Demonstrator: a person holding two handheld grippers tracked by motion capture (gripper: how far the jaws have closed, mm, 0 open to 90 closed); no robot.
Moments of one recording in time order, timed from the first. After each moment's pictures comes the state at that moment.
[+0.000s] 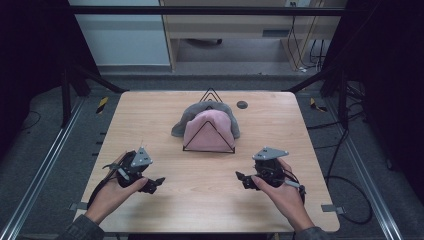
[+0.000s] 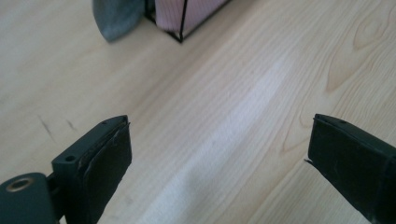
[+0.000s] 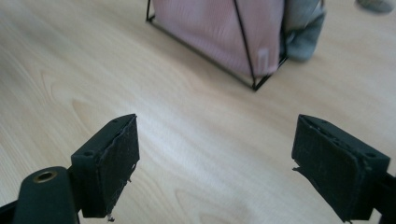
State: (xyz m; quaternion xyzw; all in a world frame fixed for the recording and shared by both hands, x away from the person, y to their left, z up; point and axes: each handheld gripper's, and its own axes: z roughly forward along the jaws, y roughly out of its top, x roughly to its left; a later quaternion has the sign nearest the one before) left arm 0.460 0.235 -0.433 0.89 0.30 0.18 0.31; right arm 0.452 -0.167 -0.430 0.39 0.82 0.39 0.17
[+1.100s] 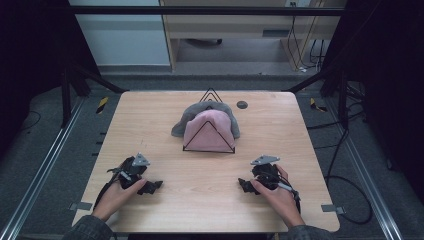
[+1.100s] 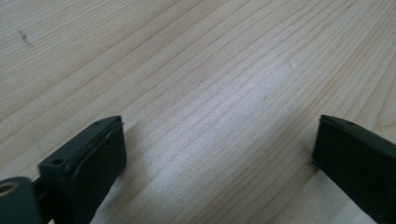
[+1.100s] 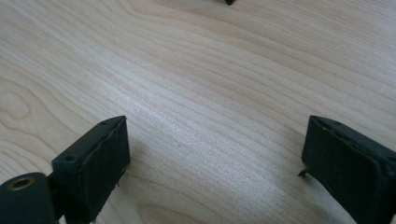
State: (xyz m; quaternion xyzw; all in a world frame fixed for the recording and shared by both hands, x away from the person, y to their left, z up) left arm 0.486 0.257 -0.499 0.87 0.38 0.14 0.30; right arm 0.475 -0.174 -0.504 0.44 0.82 0.32 0.17
